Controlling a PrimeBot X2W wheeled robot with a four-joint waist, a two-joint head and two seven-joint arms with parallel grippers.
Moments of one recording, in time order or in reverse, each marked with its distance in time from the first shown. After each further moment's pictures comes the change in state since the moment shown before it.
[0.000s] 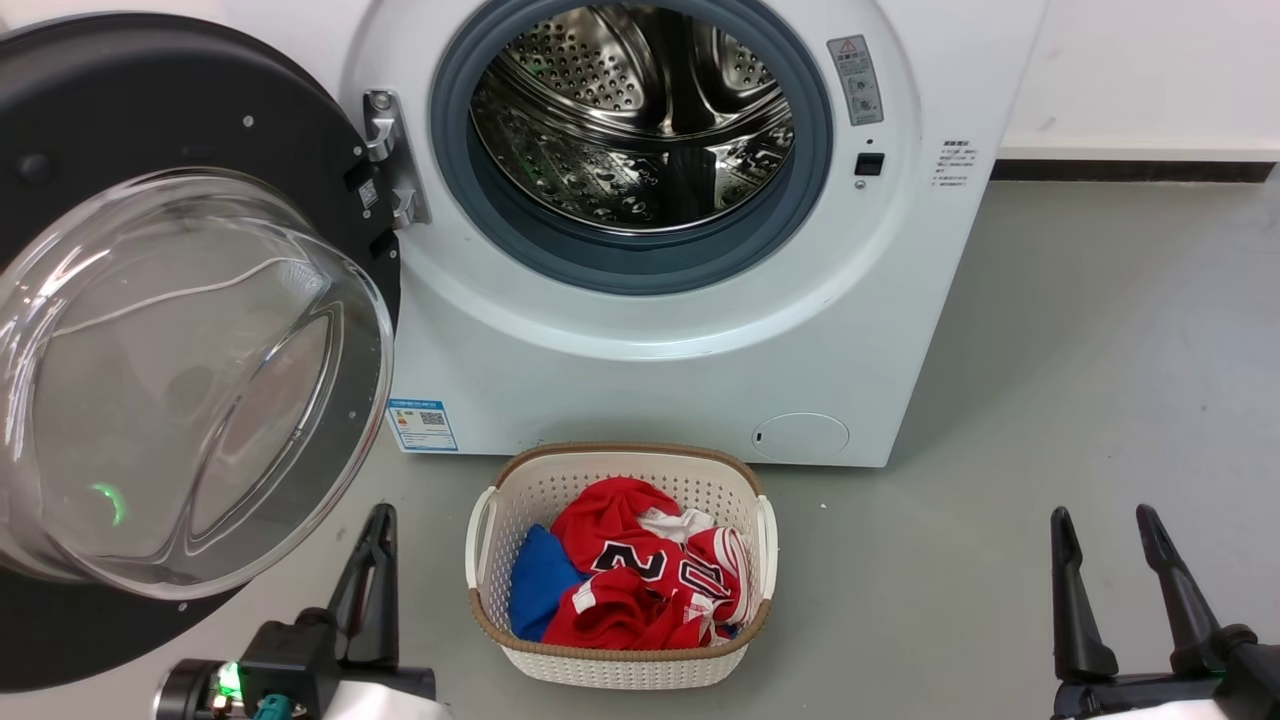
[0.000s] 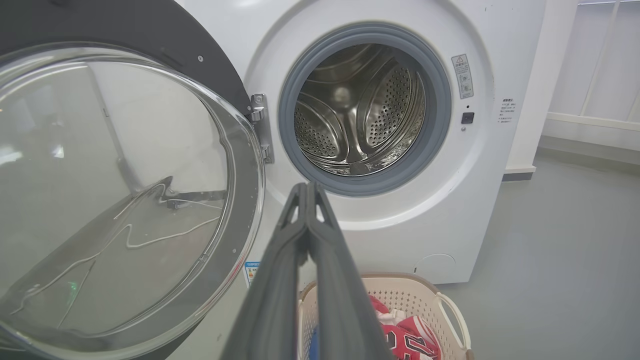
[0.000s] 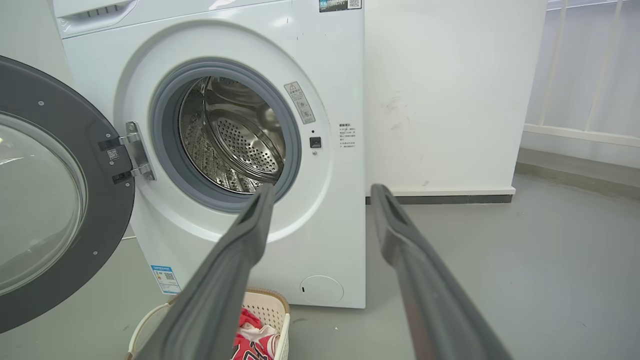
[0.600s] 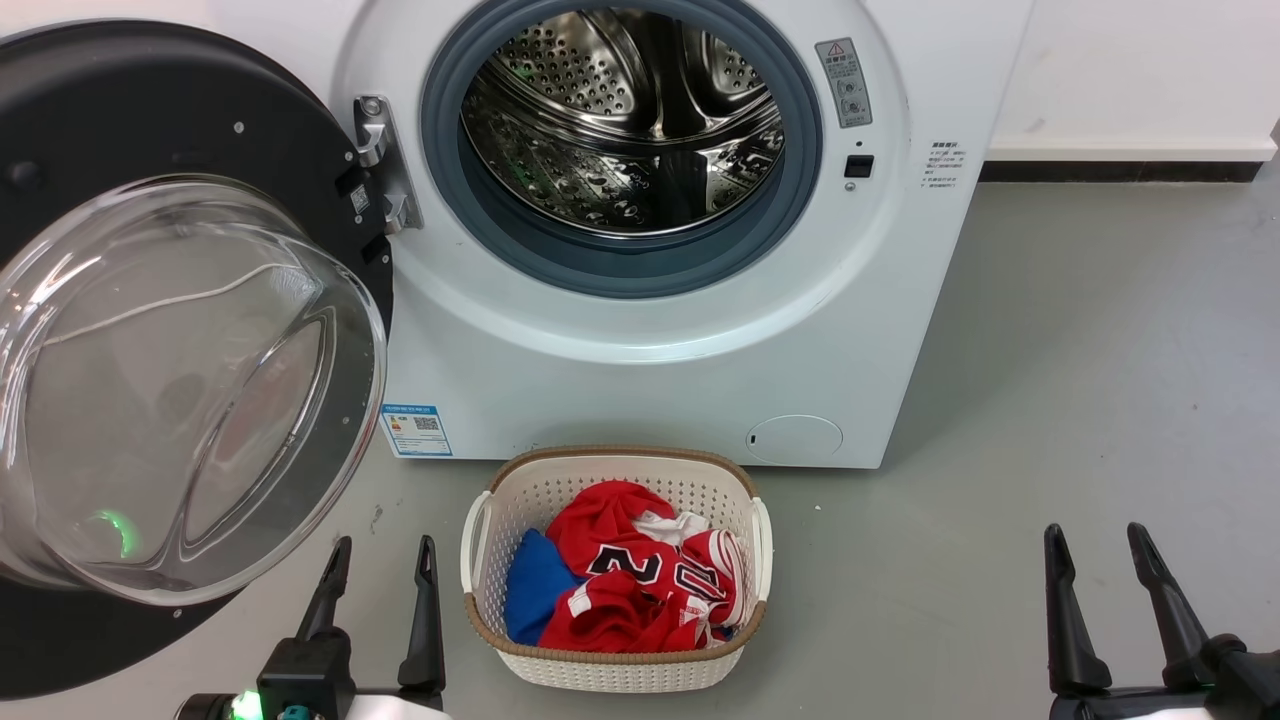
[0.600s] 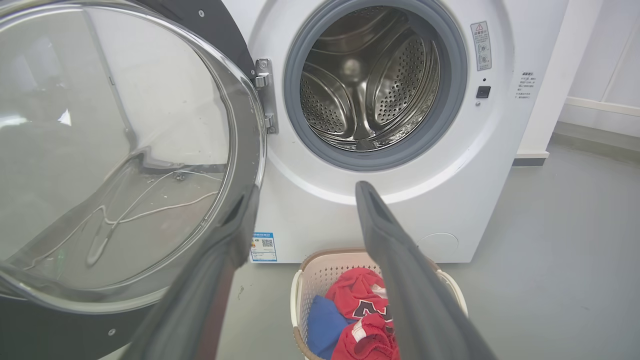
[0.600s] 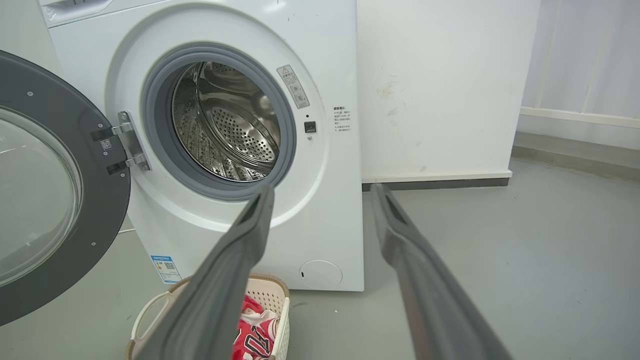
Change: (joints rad) left arm 0.013 -0.001 -0.040 0.073 -0.027 0.088 0.000; right arm 0.009 0.000 0.002 0.040 0.015 0.000 0.000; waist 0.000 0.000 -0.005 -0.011
